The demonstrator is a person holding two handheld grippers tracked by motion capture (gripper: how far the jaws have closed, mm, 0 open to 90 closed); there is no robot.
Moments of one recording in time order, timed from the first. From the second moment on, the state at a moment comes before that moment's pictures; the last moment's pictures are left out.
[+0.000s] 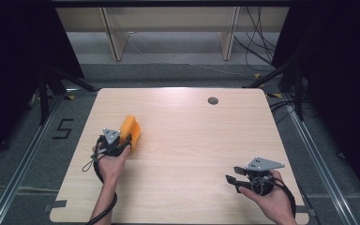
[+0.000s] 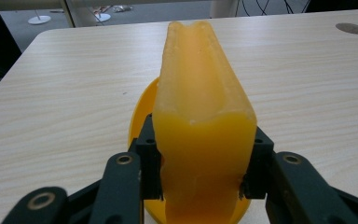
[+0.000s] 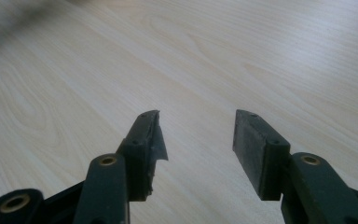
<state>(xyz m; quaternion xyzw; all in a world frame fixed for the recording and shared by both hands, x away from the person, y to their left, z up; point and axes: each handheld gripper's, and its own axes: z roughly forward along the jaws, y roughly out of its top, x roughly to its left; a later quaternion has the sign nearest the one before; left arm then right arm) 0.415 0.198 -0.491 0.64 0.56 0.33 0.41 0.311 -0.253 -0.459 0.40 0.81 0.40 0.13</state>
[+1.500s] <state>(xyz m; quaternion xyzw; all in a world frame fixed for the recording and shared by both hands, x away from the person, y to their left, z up) 0.318 0.172 -0.473 0.69 0.52 0.27 0.43 0.312 -0.254 -0.459 0.39 0.82 0.40 0.14</state>
